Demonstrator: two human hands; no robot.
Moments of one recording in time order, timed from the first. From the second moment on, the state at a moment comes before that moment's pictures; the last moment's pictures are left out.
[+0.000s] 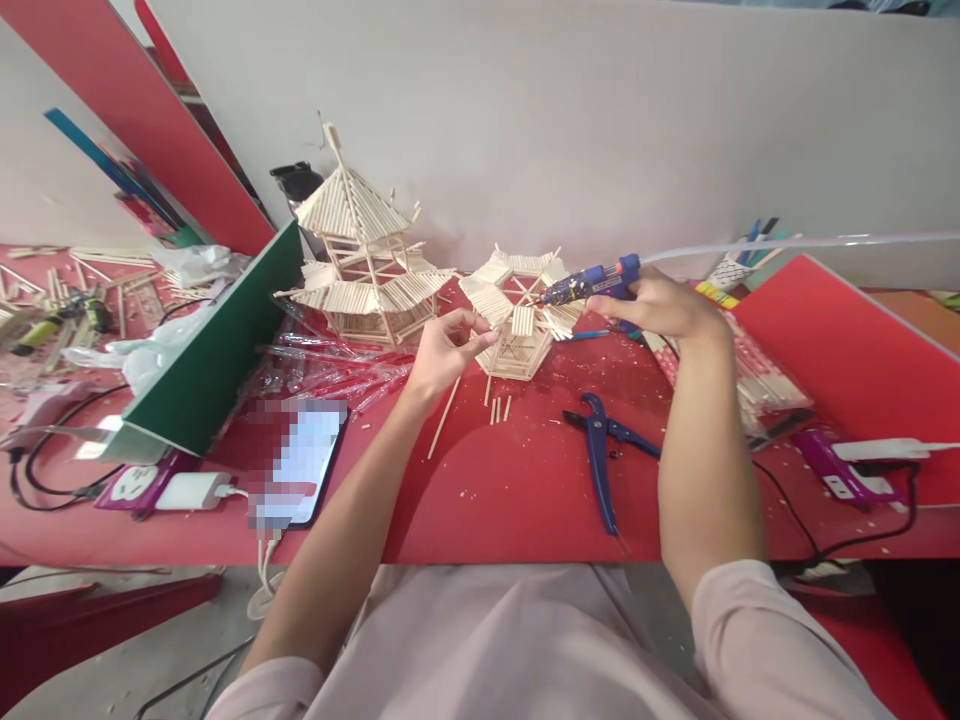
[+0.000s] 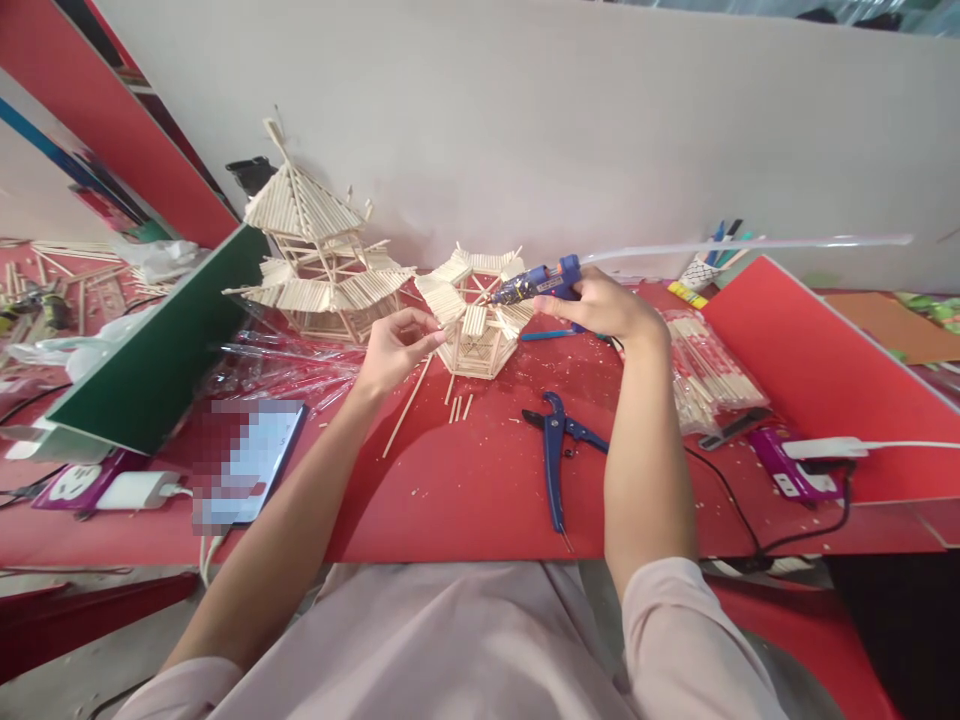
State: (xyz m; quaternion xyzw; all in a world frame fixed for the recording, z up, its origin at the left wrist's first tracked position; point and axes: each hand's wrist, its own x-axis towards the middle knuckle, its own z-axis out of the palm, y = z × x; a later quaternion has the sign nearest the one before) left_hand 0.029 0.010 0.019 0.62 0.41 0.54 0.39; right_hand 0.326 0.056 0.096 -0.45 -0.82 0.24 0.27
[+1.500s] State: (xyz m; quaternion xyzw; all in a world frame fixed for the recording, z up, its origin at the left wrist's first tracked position) left_hand 0.014 0.010 0.037 0.63 0.43 0.51 0.39; right_hand 0.327 0.049 0.099 -0.48 -0.79 0.27 0.27
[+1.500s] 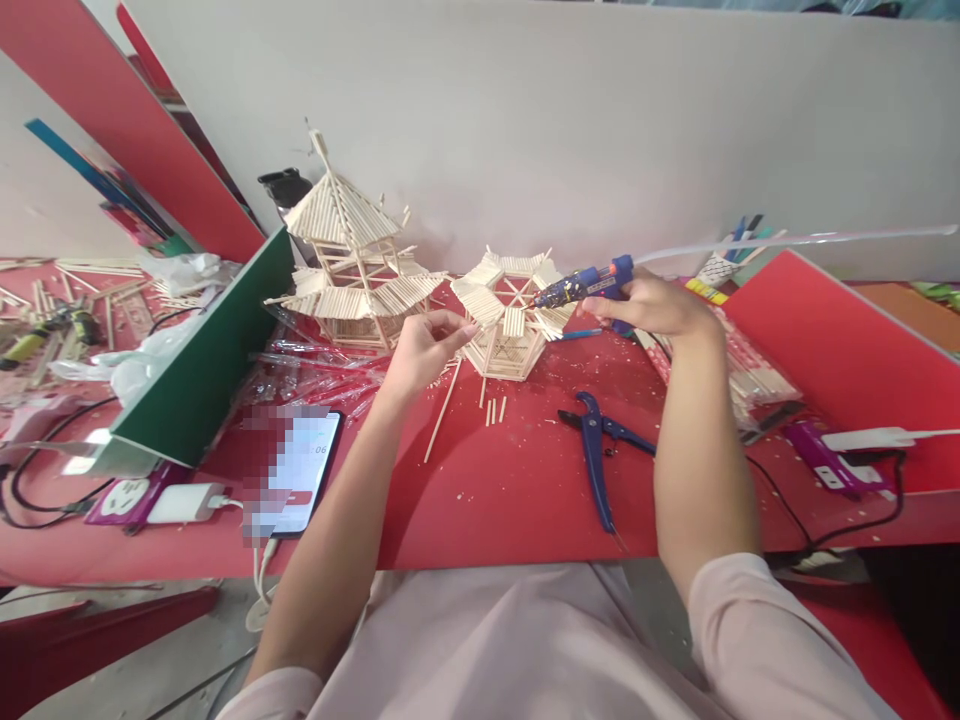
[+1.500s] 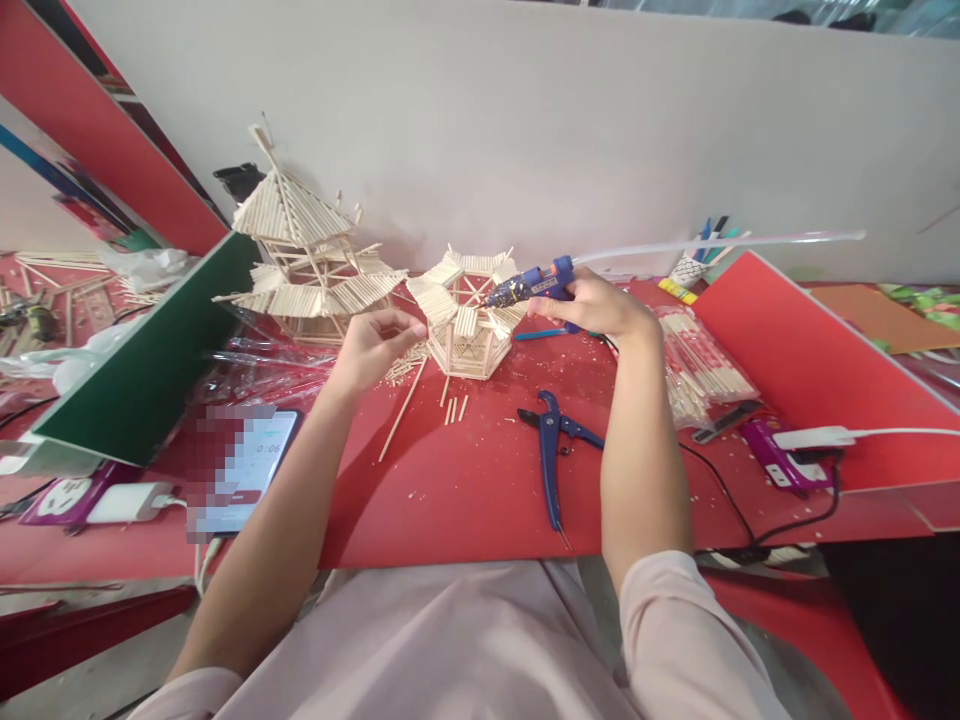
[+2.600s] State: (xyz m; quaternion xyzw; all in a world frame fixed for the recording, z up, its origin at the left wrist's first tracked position) left_hand 0.021 0.017 0.020 0.70 0.41 0.45 0.37; right_hand 0.332 0.047 0.097 -0.47 -0.79 0.30 0.26
